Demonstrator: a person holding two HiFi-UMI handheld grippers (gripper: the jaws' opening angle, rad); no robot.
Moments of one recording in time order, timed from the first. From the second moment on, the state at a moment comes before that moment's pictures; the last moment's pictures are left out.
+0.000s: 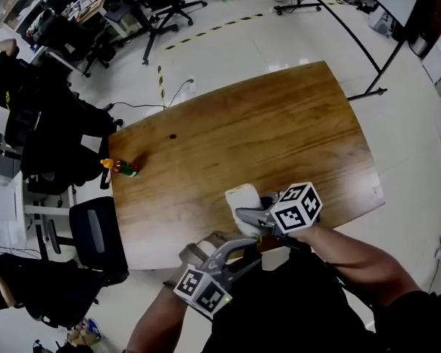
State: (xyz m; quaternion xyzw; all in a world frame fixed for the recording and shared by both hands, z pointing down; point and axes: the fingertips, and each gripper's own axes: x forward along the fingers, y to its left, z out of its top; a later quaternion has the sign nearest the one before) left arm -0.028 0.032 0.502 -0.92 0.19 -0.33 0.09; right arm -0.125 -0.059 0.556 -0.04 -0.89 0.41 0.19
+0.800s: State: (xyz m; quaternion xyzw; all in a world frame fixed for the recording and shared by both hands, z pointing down) left arm -0.047 0.021 0.486 -0.93 0.23 -0.27 0.05; right arm -0.142 -0.084 0.656 0.00 -0.91 0.17 0.38
